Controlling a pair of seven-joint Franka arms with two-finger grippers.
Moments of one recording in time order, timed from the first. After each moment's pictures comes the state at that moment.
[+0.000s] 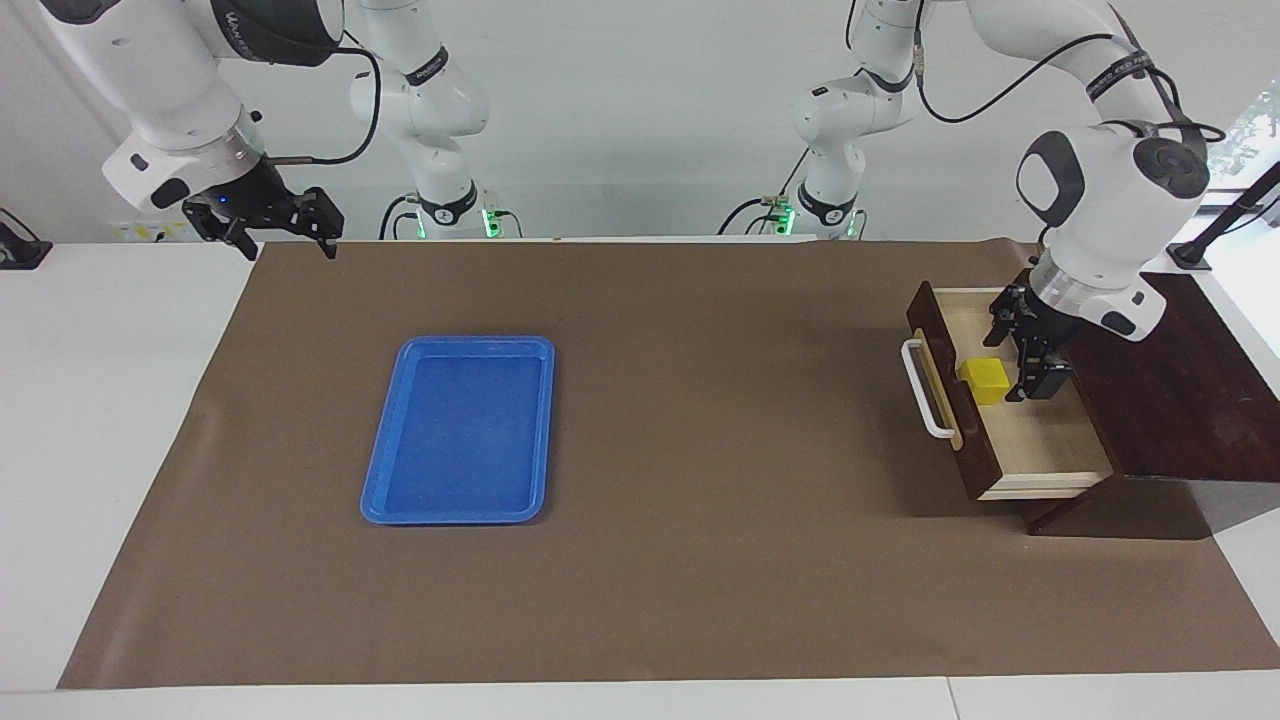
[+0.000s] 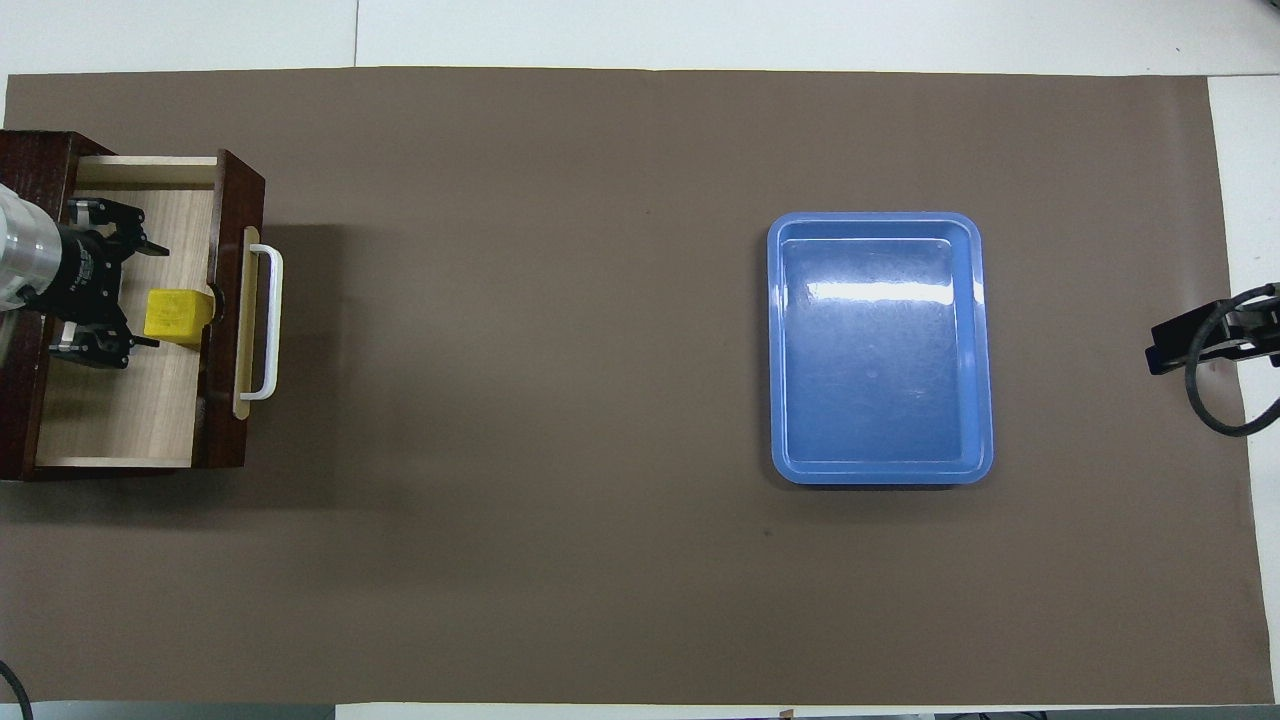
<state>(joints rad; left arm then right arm) 0.19 0.09 -0.21 -1.74 0.01 1.88 -1.45 -0.13 -0.02 0.08 -1.58 -0.05 1.41 -0.09</state>
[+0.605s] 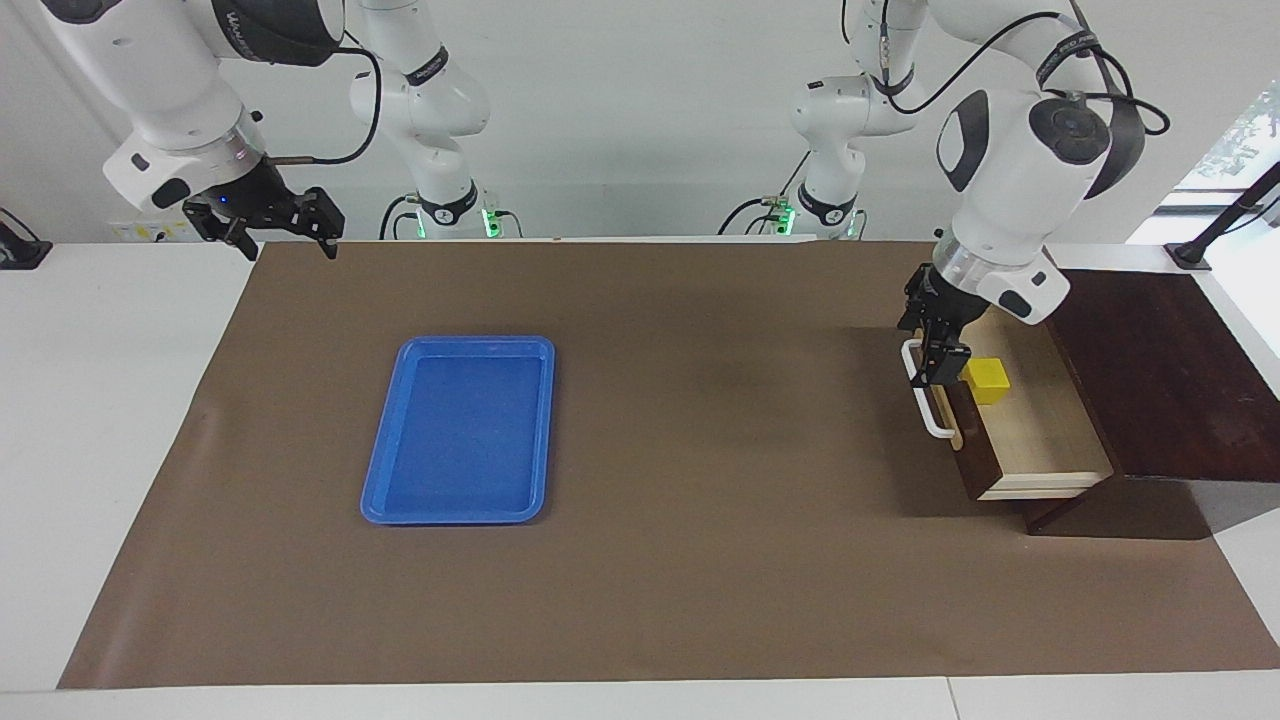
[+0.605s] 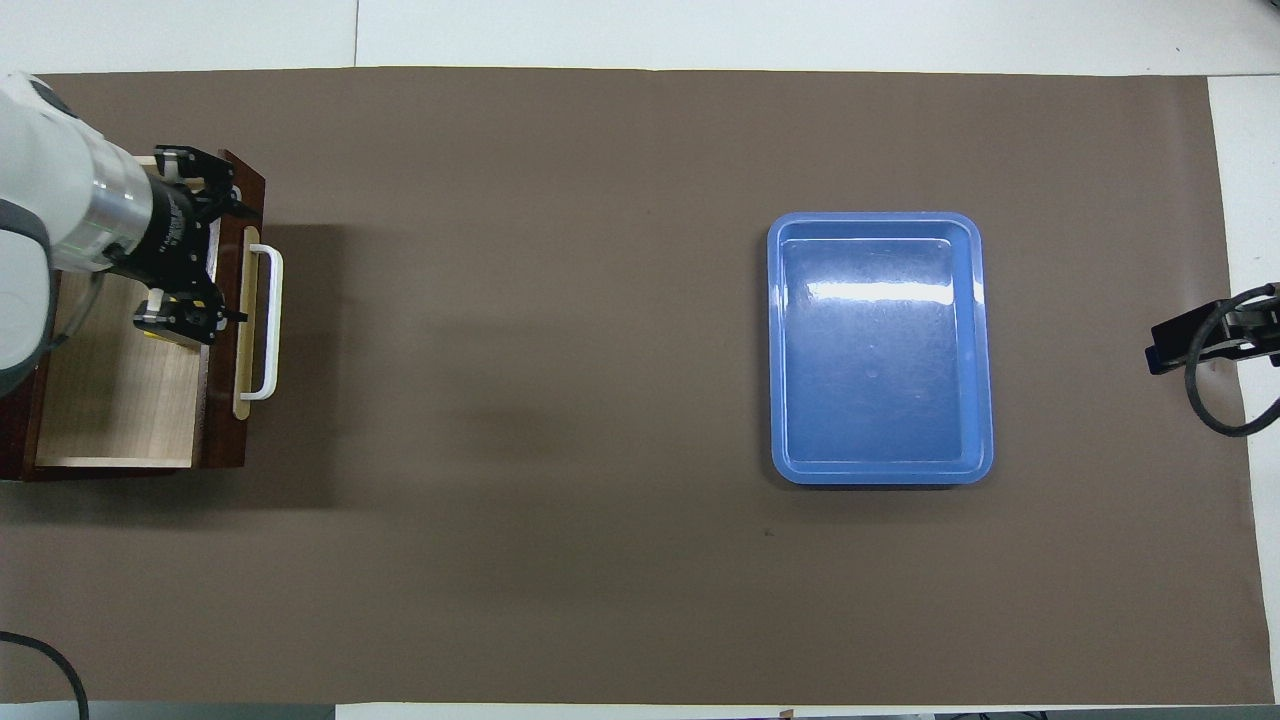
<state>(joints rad) -0.01 0.12 -0.21 -1.73 0.00 1.85 -1.61 -0.13 -0.02 0.08 -1.58 -0.05 1.41 -0.09</state>
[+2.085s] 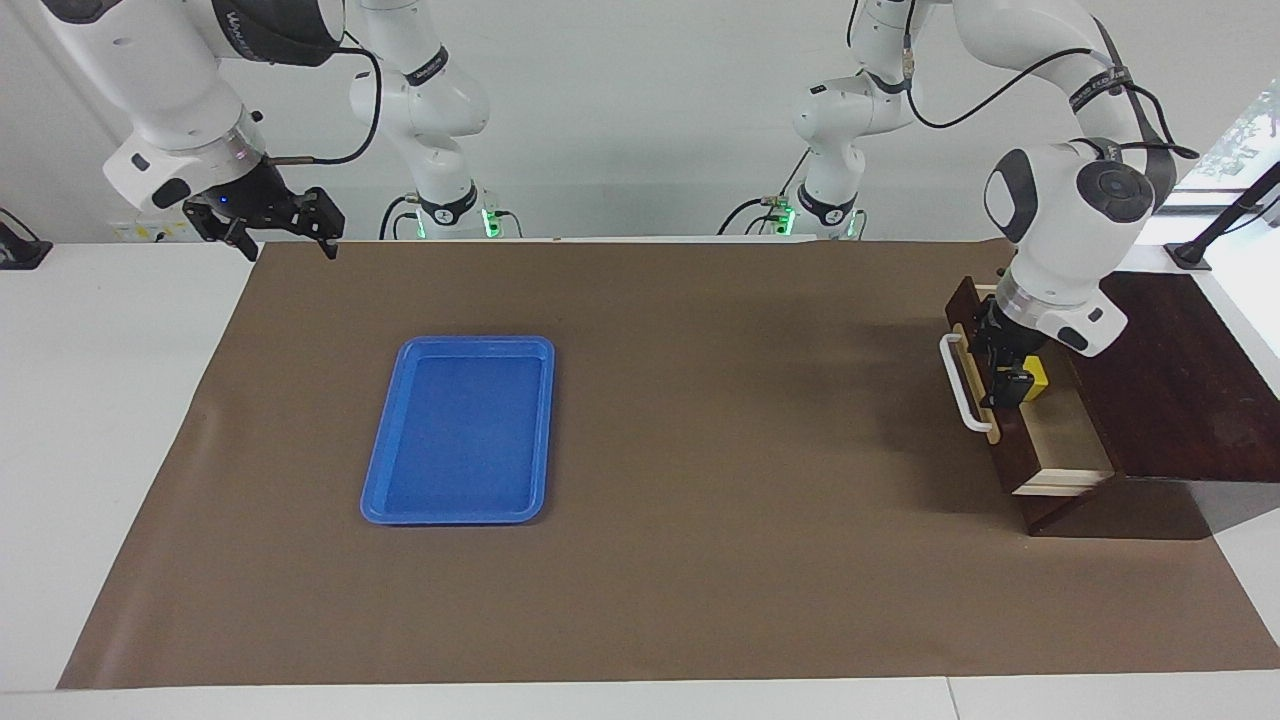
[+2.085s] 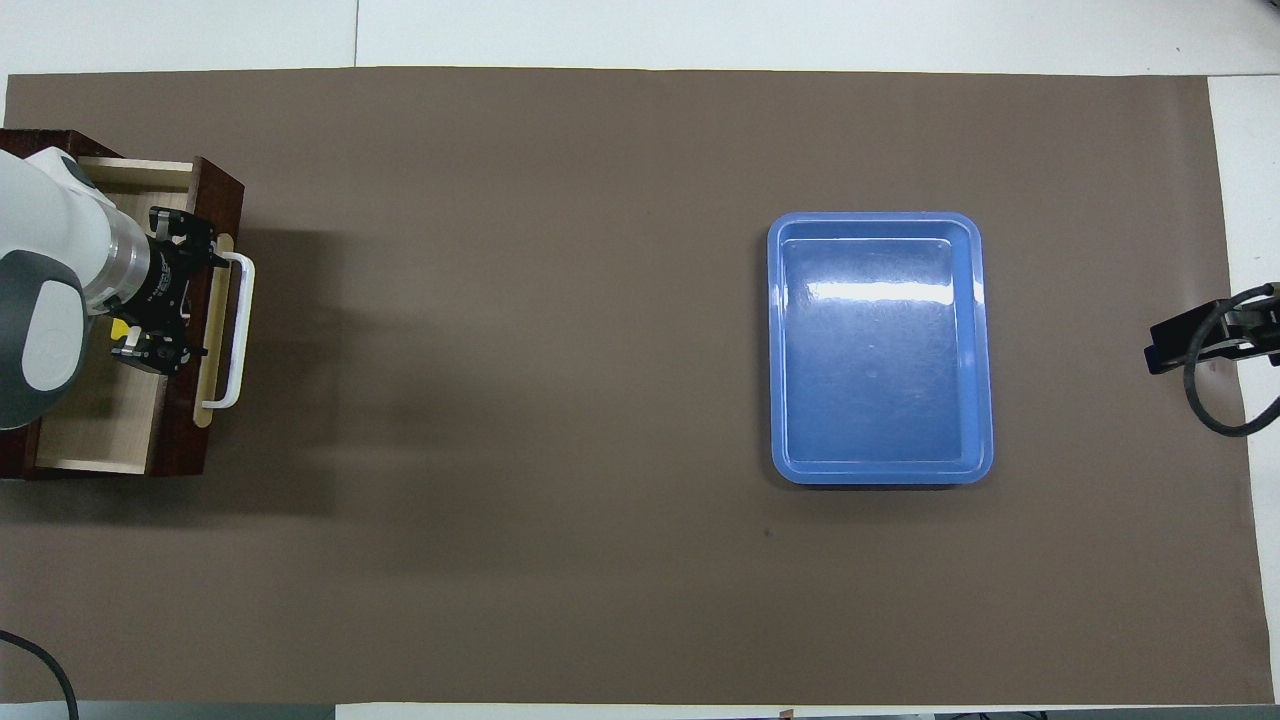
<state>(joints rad) 0.18 0.11 -0.19 -1.88 0.13 2.01 -1.41 -0.13 -0.02 0.08 -1.58 -0.05 1.41 -0.09</state>
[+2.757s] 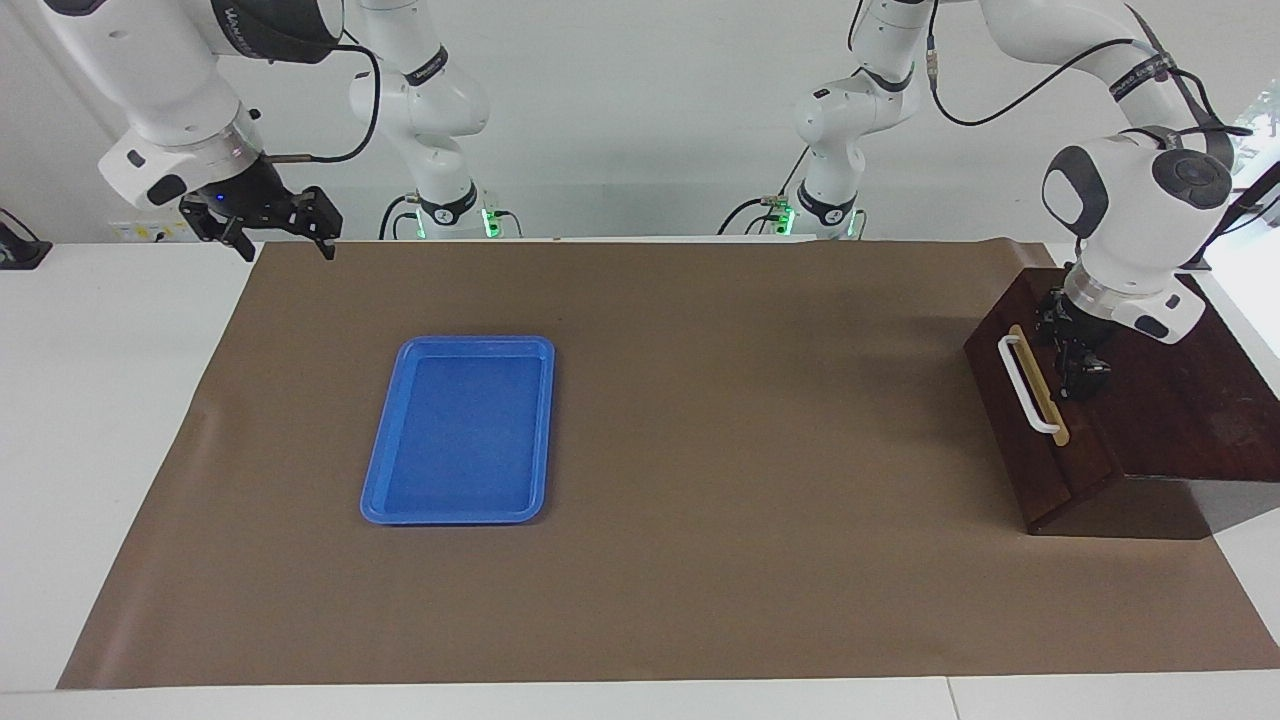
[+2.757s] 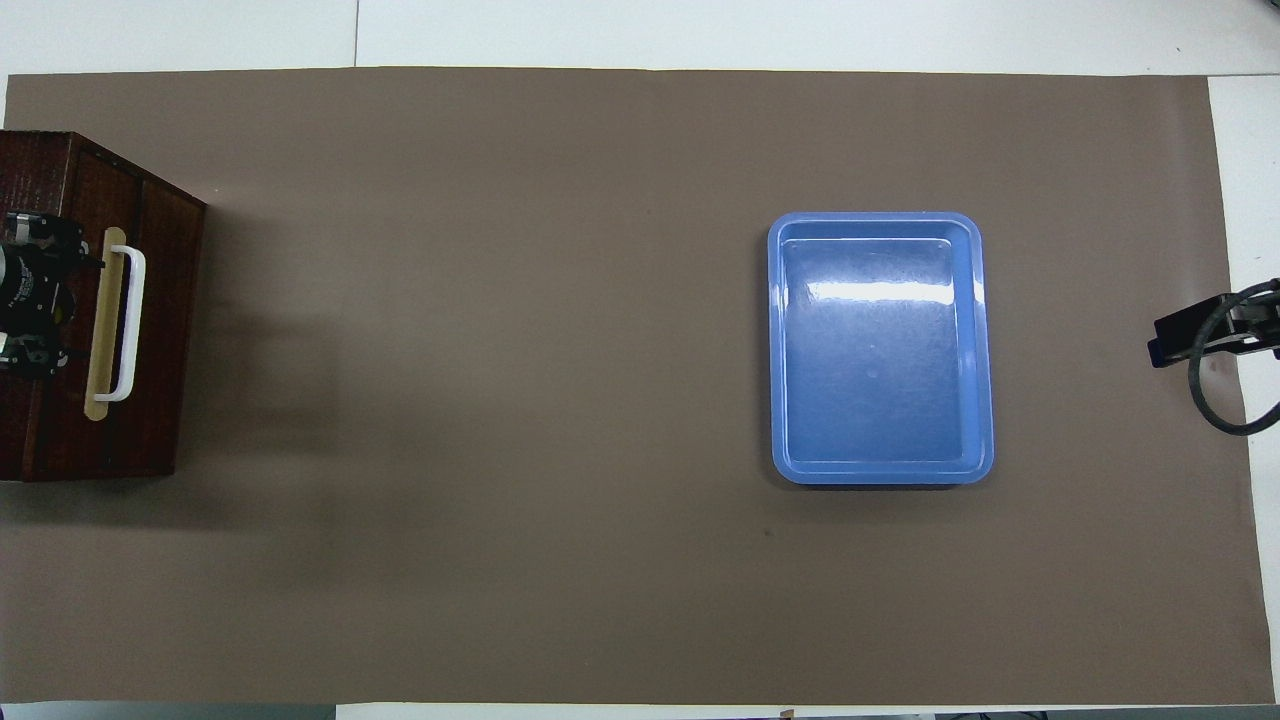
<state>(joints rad) 0.30 0.11 -0.19 -1.88 0.16 2.03 -1.35 -0.13 -0.02 0.08 -1.58 -0.05 1.42 -0.09</state>
